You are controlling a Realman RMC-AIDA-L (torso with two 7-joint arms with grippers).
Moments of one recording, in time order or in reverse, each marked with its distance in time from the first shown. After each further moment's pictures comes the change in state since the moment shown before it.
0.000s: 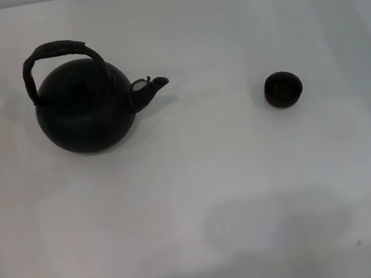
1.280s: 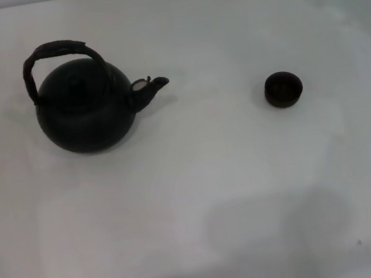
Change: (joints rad) left arm 0.003 0.003 0.009 -0.066 0.165 0.016 0.009; right arm 0.028 -0.085 -0.549 -0.463 -0.291 -0.279 0.588
